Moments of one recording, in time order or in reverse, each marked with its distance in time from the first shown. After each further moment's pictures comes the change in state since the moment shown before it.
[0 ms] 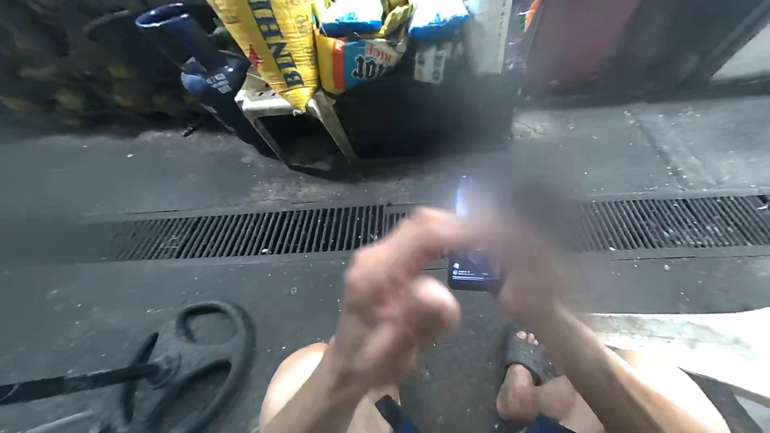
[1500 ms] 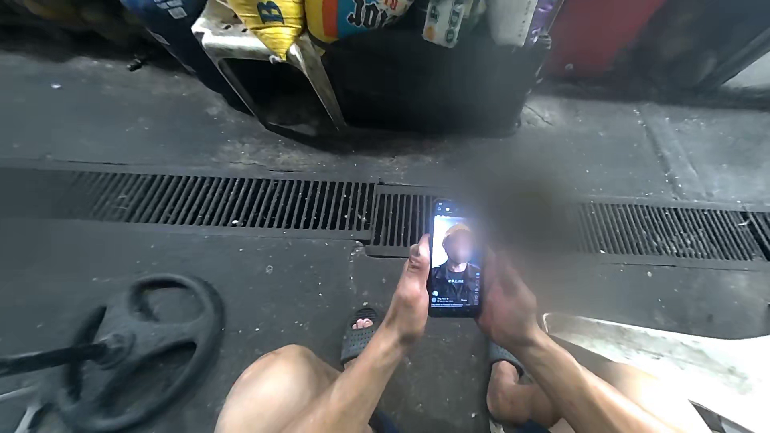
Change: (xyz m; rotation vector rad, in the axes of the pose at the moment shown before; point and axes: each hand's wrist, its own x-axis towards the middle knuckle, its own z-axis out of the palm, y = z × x) left_hand -0.060 -0.125 0.020 -0.370 0.342 -0.827; right_hand 0.004 0.053 -0.008 -0.009 0.026 0.173
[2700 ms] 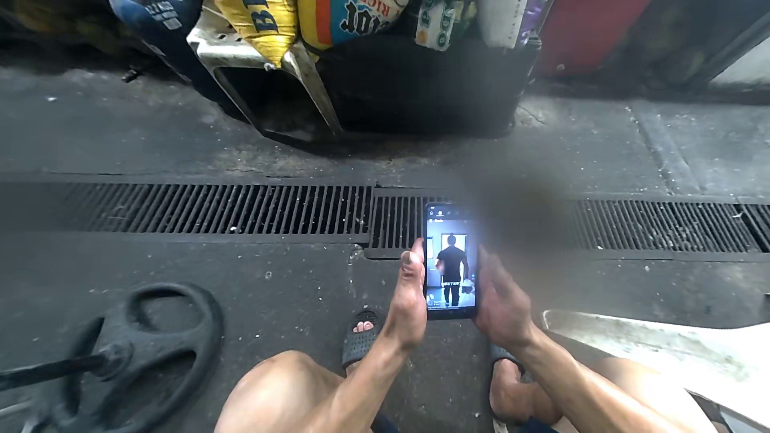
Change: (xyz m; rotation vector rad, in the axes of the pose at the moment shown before) left_hand -0.009 -0.002 0.002 0.007 0.026 0.039; right_hand -0.005 0.004 -0.001 -0.030 -0.017 -0.015
